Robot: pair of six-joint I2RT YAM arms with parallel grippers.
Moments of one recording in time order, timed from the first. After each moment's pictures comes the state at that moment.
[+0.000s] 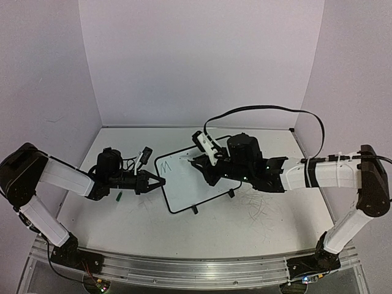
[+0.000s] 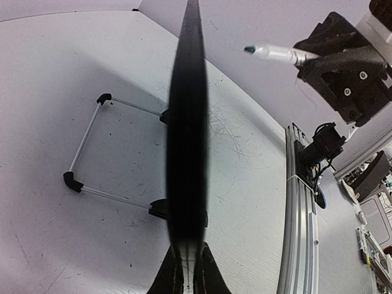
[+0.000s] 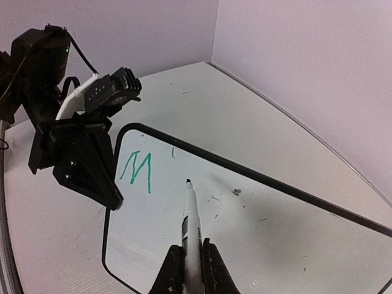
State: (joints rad) left arm -0.54 1.55 0.53 0.65 0.77 -0.29; right arm 0.97 1.61 1.04 0.22 0.03 -0.08
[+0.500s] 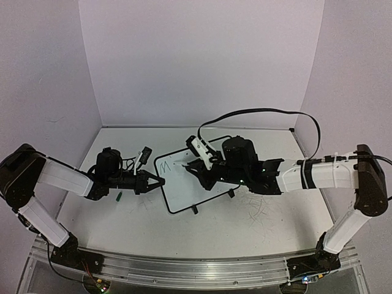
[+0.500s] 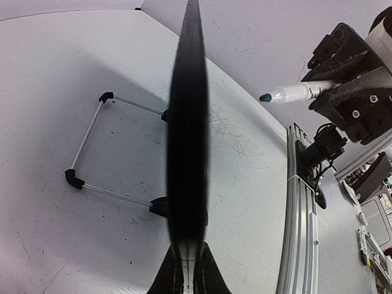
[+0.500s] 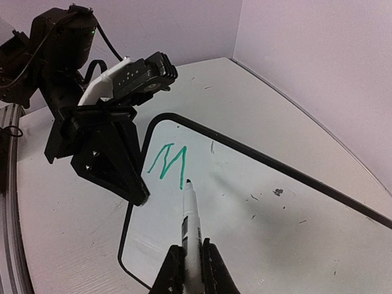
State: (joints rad) left arm -0.54 1.53 0.53 0.62 0.76 -0.29; right arm 1.00 1.64 1.06 0.22 0.00 -0.09
